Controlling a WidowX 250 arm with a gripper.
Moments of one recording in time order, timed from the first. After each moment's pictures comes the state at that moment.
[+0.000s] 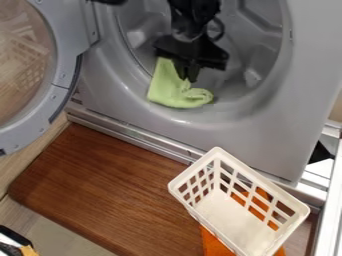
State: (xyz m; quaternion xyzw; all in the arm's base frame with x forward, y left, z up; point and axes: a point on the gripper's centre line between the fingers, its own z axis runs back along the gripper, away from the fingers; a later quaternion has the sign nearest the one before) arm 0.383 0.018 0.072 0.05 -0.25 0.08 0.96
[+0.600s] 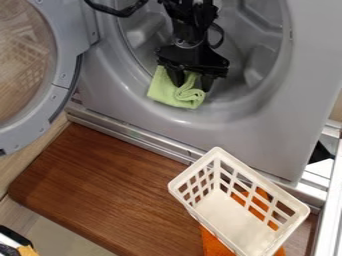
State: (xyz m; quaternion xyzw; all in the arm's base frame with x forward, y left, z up) arm 0.392 0.016 0.056 0.03 -0.24 0.07 0.97
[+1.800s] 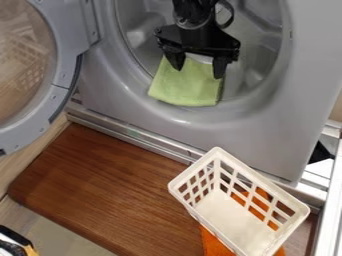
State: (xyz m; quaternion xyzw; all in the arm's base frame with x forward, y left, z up) arm 0.361 -0.005 0.110 0.02 -0.28 0.06 0.96
